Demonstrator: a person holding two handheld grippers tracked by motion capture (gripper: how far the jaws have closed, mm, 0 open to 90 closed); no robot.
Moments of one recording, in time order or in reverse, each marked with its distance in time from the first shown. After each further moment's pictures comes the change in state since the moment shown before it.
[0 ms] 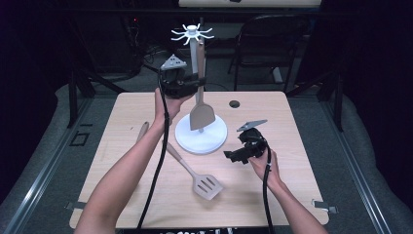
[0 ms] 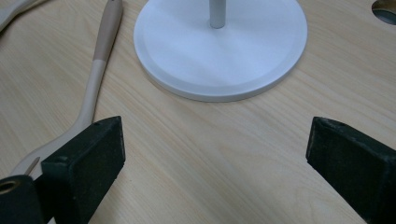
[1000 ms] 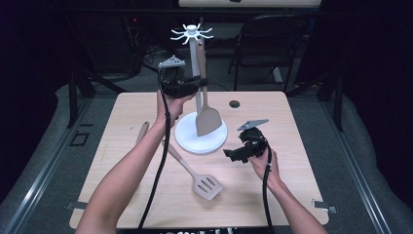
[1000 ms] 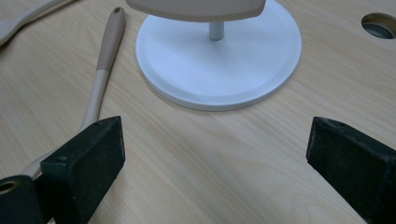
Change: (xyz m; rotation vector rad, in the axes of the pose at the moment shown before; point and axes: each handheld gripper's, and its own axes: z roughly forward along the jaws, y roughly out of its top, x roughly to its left) left arm 0.001 0.001 0.004 0.004 -0.059 -0.079; right arm 0.003 0.003 -0.006 -0.038 -0.011 0.000
